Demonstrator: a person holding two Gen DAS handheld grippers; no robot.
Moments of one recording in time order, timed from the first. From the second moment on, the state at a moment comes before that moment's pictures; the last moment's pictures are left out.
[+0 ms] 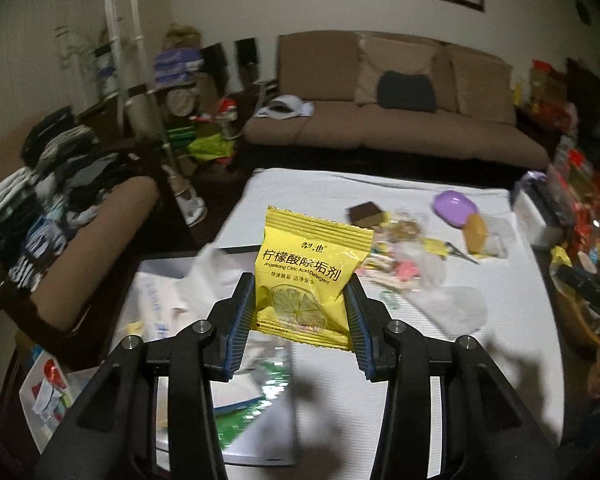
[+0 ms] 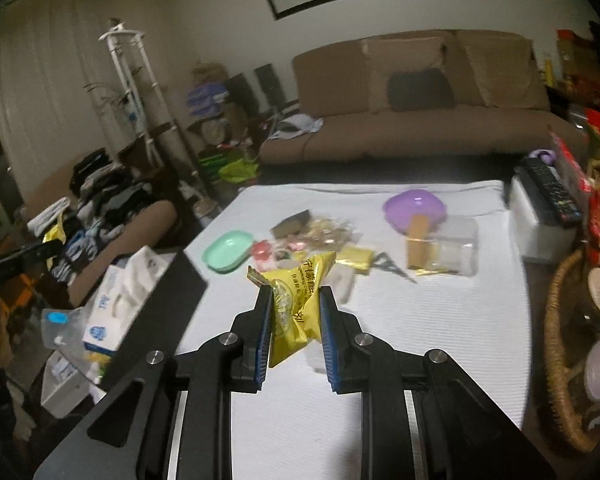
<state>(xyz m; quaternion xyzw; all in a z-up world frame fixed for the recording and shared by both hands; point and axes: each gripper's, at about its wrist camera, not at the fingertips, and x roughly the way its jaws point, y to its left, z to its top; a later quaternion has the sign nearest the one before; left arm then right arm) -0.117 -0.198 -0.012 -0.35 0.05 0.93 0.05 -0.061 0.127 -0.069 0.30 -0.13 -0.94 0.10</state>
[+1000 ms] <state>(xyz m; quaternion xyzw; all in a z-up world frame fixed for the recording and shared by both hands) -0.174 -0.415 -0.135 -0.48 -0.08 0.87 -0.02 -0.206 -0.228 -0.114 0.47 0.00 -0.81 0.34</state>
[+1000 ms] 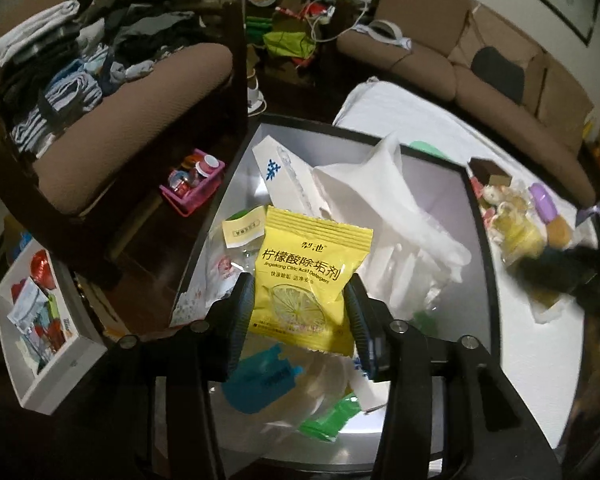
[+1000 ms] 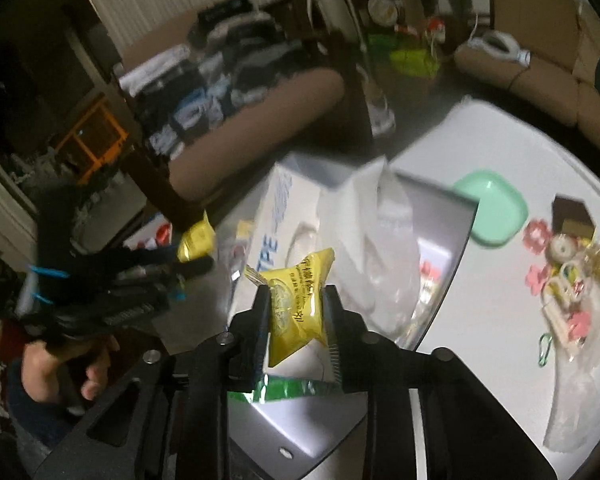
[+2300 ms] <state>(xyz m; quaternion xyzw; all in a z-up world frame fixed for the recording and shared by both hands) -0.233 0.066 -0.284 -0.56 -0.09 0.82 0.01 -0.098 0.261 -0.179 0.47 -0.09 -0.88 -0.07</state>
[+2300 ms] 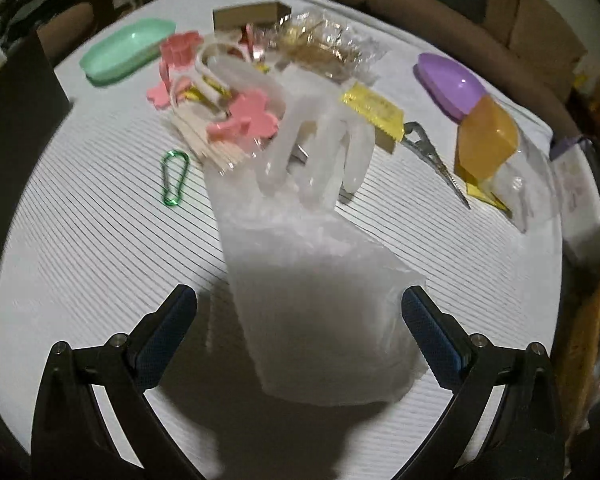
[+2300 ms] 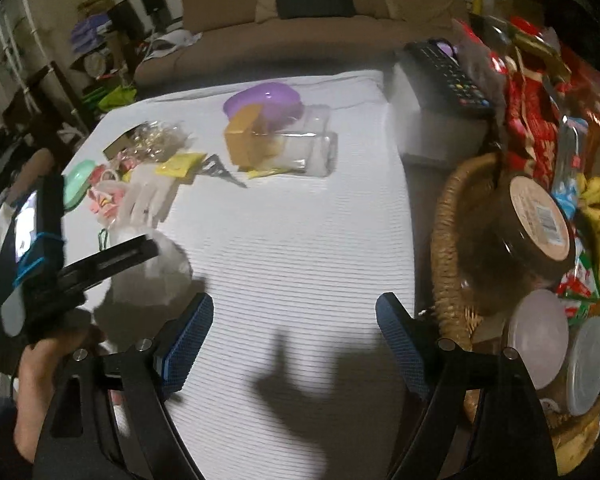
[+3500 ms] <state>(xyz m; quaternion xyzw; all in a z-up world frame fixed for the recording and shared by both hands) -0.077 -0.099 -0.174 -0.58 0.03 0.80 0.15 -0.091 0.258 -0.178 0.46 -0.13 -0.87 -0.09</state>
